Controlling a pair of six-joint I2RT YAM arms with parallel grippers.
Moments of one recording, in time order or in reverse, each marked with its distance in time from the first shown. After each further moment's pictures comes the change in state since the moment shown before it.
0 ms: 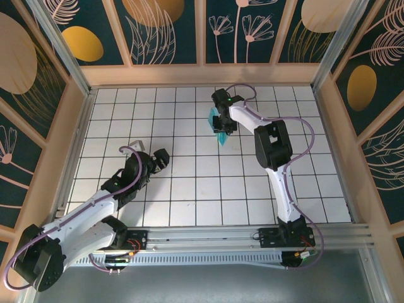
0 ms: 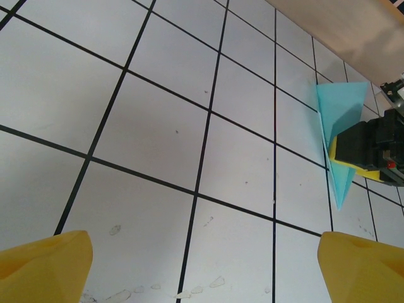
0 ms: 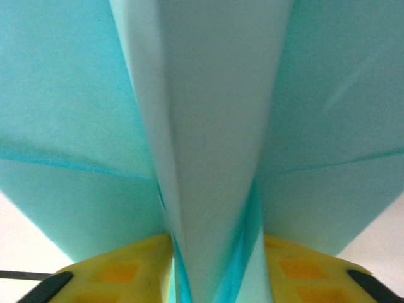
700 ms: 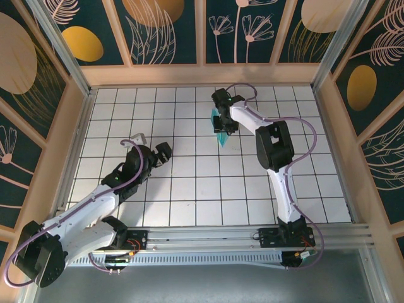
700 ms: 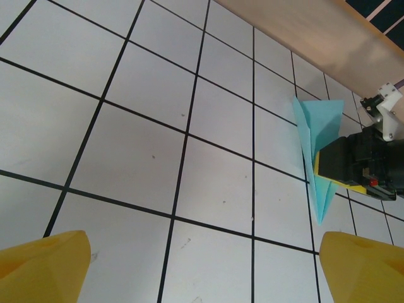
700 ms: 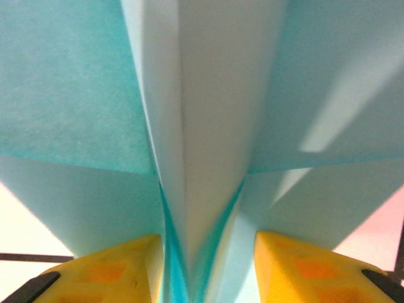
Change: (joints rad) left arm 0.000 0.043 0.091 -0.009 -0.004 0.045; right arm 0.007 -0.043 -0.033 -0.003 0.027 -0.005
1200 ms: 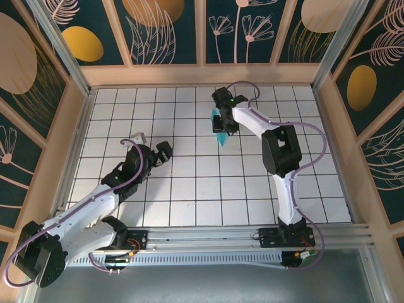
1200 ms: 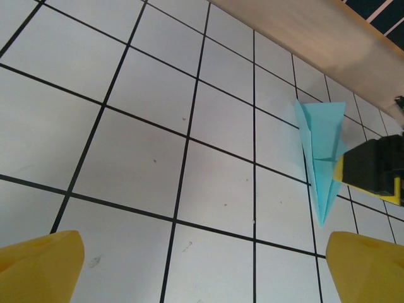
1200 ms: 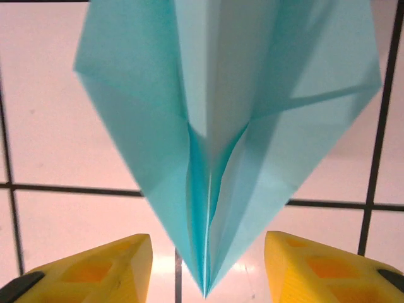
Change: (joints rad) left arm 0.002 0.000 0.011 -0.009 -0.008 0.013; right arm 0.026 -0.157 -0.127 0.024 0.000 0.001
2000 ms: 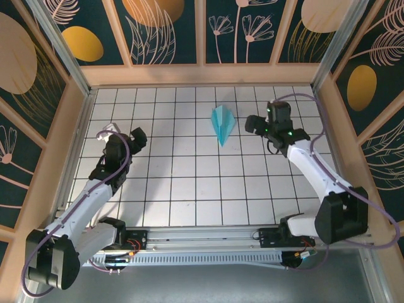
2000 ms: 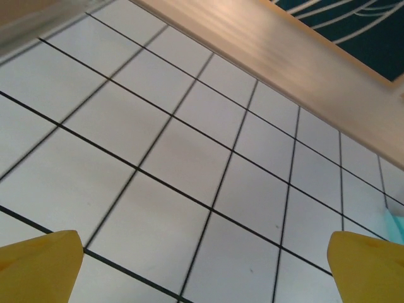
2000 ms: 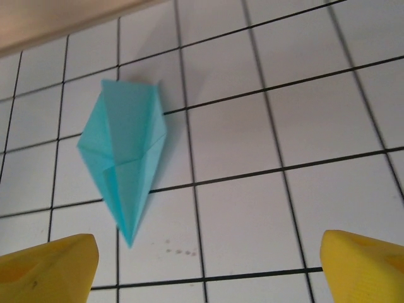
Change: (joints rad) left arm 0.309 0.008 0.039 0.035 -0.074 0.145; right arm -0.239 -0.870 -0.806 0.470 0.034 0.001
